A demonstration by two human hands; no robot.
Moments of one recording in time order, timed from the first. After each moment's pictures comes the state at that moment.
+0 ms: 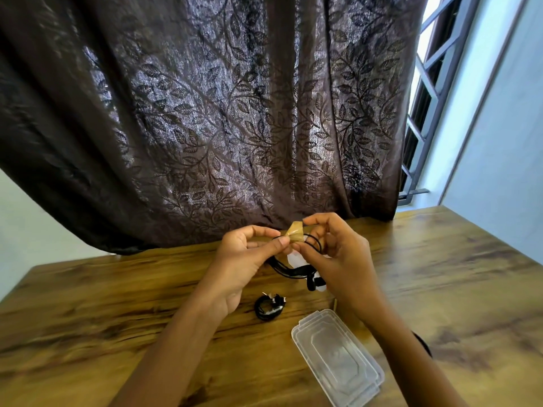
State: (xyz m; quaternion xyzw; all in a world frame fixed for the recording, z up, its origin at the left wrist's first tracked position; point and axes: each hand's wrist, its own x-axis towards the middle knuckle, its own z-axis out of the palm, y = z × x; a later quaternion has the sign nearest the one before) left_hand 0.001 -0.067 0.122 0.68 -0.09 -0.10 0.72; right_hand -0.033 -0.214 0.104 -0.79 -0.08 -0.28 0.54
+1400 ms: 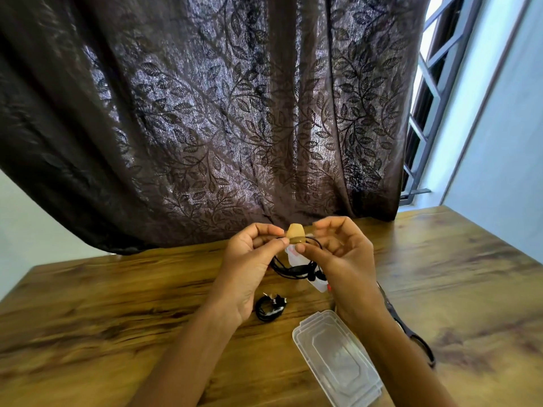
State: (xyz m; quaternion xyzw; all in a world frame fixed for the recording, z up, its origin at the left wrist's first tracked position) left_hand -0.007 -0.078 0.122 0.65 -0.08 -0.06 0.76; right_hand -0.035 -0.206 0.103 -0.62 -0.02 -0.25 0.74
